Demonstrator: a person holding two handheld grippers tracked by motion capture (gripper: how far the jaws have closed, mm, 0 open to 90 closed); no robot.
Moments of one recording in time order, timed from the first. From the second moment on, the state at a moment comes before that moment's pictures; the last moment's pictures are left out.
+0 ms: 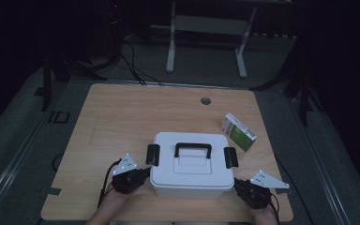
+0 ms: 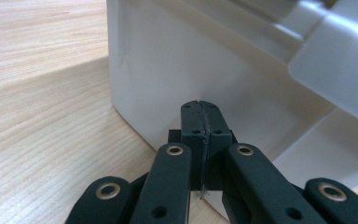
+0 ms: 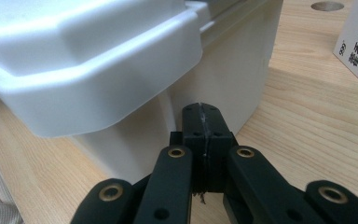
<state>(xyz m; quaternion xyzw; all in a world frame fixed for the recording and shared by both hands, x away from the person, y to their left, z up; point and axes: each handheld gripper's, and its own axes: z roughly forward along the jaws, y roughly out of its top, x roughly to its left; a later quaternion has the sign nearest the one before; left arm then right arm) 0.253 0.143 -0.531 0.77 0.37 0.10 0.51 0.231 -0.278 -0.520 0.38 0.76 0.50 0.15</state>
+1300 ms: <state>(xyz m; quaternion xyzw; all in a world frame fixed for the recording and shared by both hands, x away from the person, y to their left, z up) 0.273 0.176 -0.528 0.76 0.41 0.11 0.50 0.260 -0.289 -0.521 0.40 0.74 0.51 0.18</state>
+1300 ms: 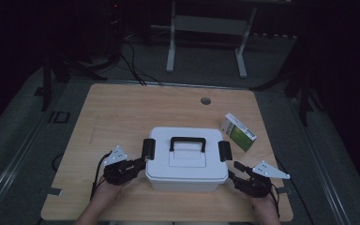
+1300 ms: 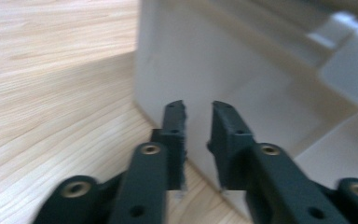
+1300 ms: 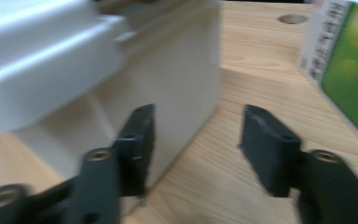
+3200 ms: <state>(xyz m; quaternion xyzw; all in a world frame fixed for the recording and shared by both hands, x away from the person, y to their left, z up) 0.288 0.226 -0.481 0.95 0.30 -0.03 0.10 0.265 -0.342 -0.543 0.46 0.72 0.49 0.17</state>
